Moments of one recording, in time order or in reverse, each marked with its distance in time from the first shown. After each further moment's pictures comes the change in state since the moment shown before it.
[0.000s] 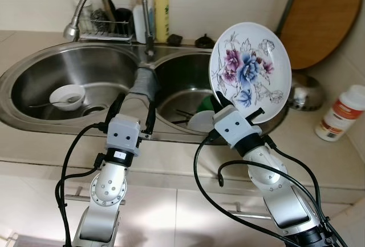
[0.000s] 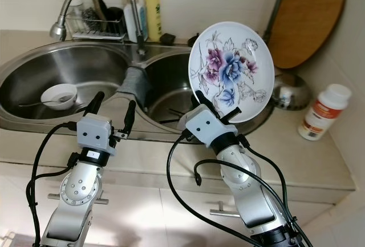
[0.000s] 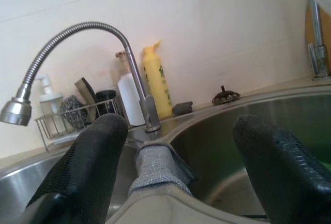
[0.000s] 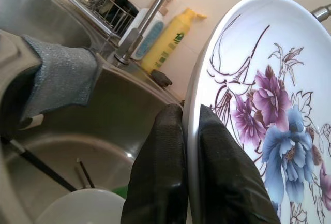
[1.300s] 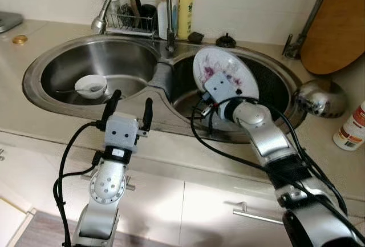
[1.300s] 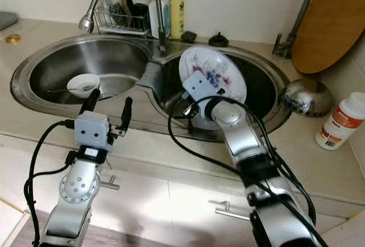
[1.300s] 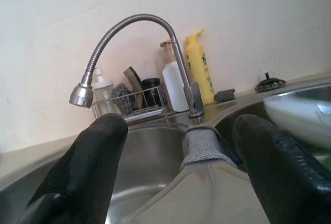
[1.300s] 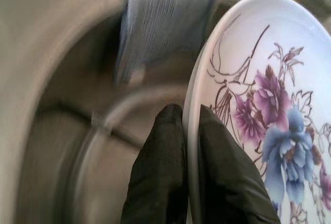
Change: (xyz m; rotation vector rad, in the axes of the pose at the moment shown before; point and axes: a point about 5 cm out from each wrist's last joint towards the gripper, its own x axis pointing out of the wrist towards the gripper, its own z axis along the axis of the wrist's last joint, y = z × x) left arm 0.004 0.004 0.002 0.028 -0.016 0.033; right arm 0.087 -0.018 -0.048 0.254 0.426 0.411
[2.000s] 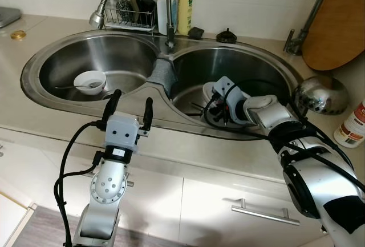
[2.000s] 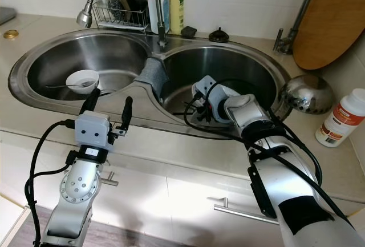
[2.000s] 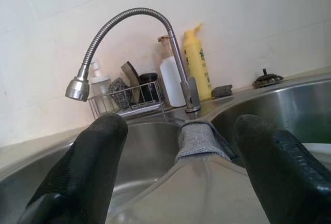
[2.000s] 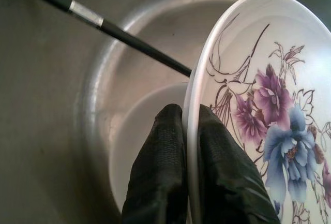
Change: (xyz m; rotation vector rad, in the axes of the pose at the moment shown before) left arm 0.000 -0.001 0.000 -0.006 0.006 0.005; right arm 0.002 -0.023 -0.020 0.098 0.247 0.163
